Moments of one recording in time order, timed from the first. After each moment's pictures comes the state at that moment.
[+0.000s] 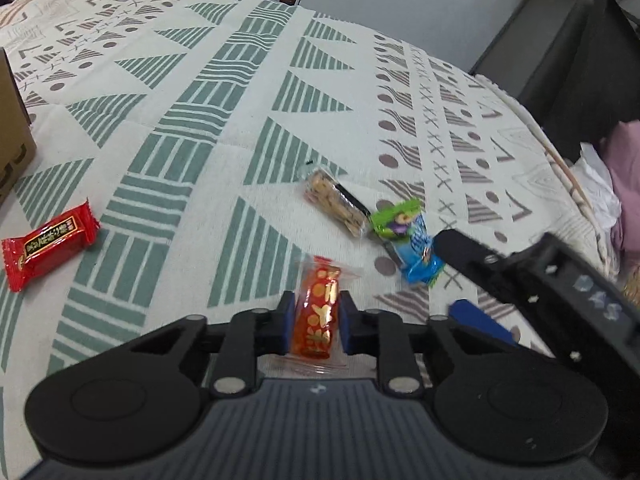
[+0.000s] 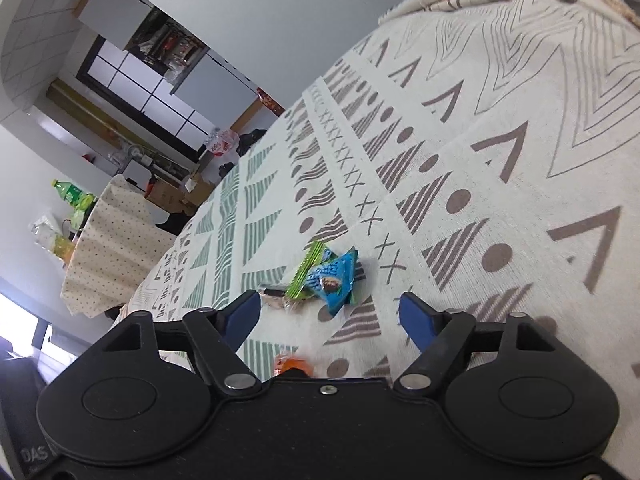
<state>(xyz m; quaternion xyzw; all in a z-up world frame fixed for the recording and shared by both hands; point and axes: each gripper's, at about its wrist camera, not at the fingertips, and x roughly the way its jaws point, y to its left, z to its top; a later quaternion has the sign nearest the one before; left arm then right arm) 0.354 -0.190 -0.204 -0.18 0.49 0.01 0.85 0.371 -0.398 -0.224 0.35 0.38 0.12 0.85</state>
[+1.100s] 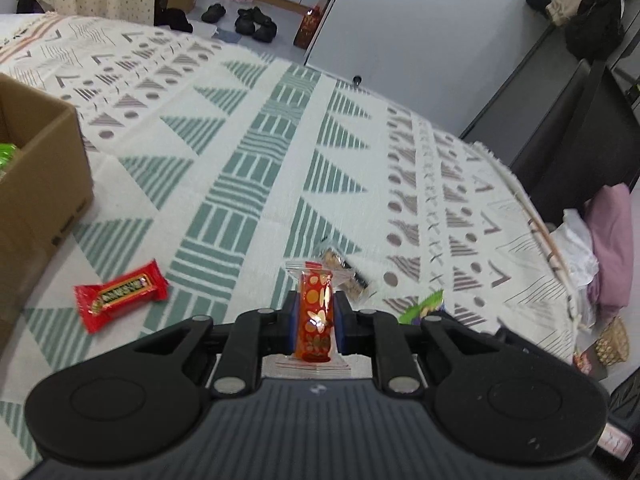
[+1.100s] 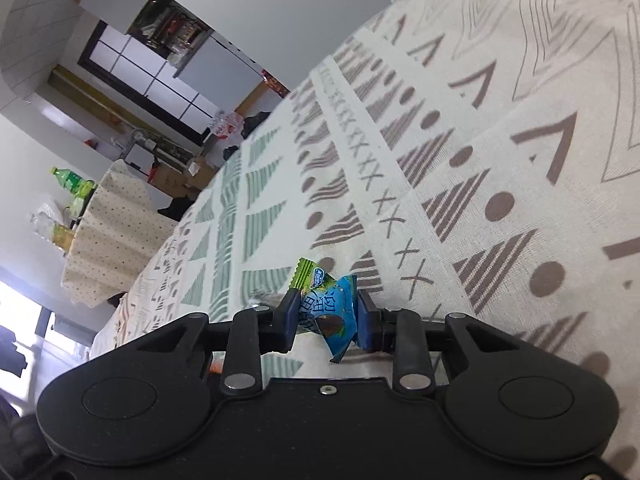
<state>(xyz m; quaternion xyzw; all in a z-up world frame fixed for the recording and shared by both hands) 0.336 -0.146 -0.145 -0.22 0.43 0.03 0.87 0.378 -0.388 -0.216 0.34 0.40 0.14 0.84</state>
